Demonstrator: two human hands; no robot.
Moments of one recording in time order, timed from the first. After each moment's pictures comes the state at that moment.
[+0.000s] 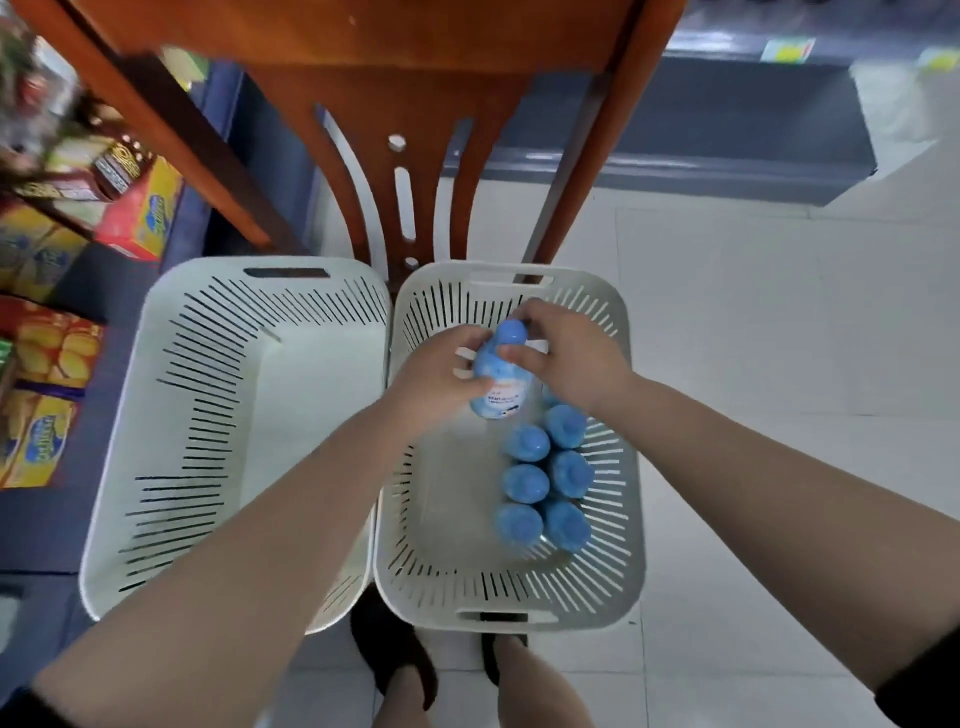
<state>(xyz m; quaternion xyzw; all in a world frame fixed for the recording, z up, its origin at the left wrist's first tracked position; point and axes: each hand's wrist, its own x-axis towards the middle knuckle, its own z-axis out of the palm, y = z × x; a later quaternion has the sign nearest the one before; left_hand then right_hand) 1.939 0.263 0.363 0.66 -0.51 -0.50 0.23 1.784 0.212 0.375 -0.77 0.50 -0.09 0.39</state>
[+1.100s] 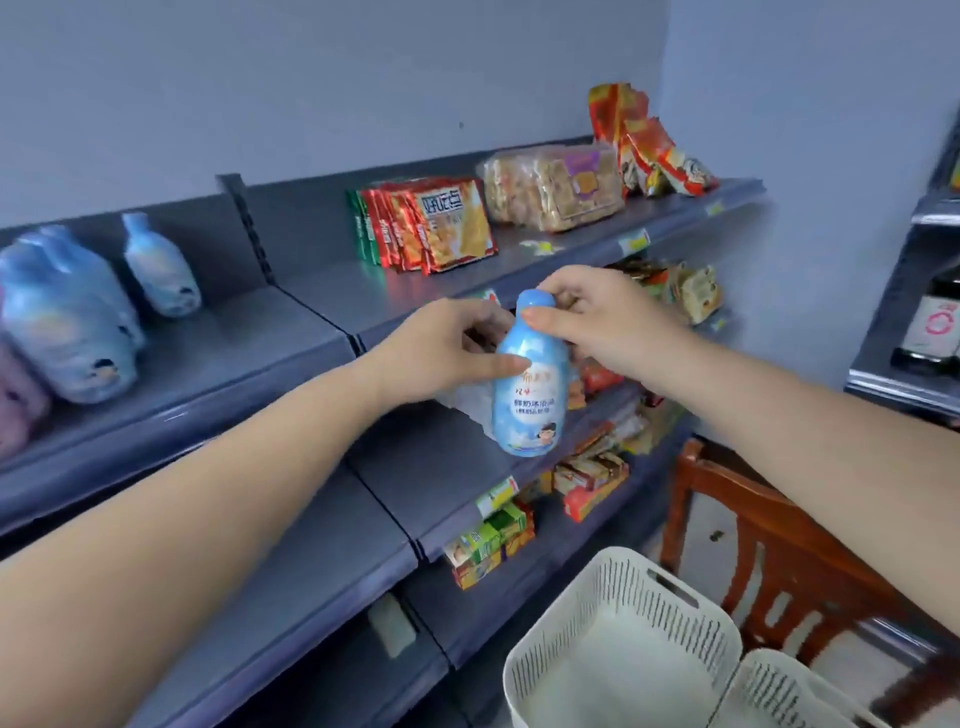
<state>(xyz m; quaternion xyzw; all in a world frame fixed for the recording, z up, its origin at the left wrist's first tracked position) 2.130 0.543 0.895 0.78 -0.51 -0.06 0.35 2.046 0.384 0.886 -0.85 0.01 -0.25 0.46</state>
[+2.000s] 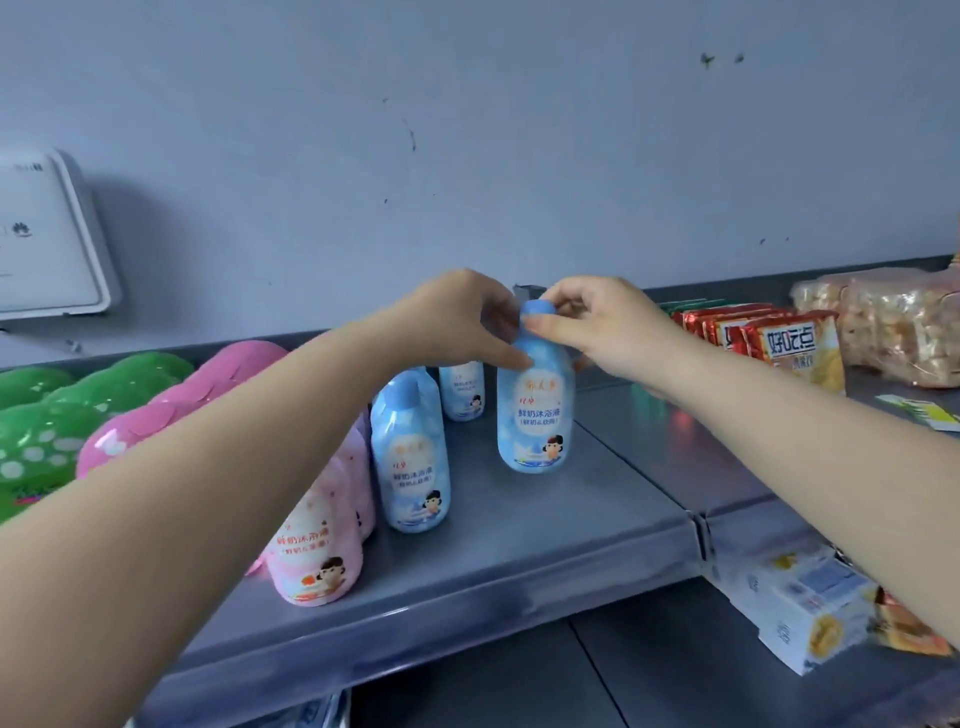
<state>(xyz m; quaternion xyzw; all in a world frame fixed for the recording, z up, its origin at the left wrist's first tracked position) 2.316 0.750 1.024 0.92 -0.30 0.10 0.25 2.311 0.583 0.991 -0.84 -0.18 -0.23 0.45</state>
